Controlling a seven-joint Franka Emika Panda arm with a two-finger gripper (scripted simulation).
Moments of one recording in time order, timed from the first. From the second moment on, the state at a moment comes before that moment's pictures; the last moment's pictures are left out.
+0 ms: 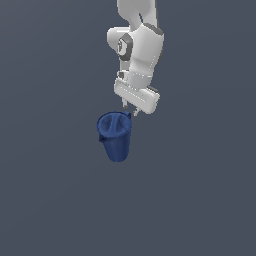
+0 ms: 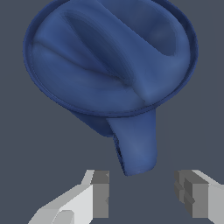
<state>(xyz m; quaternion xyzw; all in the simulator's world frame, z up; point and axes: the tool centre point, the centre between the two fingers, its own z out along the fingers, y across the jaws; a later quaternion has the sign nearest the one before) -0.102 0.009 0.220 0.91 -0.37 0.15 0.06</state>
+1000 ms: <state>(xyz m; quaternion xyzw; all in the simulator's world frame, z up) -0.095 0.003 0.192 0.91 -0.38 0.15 0.06</state>
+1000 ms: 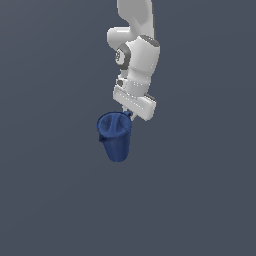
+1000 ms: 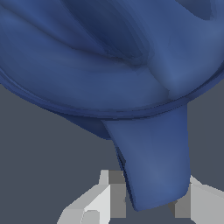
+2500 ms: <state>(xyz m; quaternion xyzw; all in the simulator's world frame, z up) -0.139 0.058 0.269 0.91 -0.37 0.15 0.06</state>
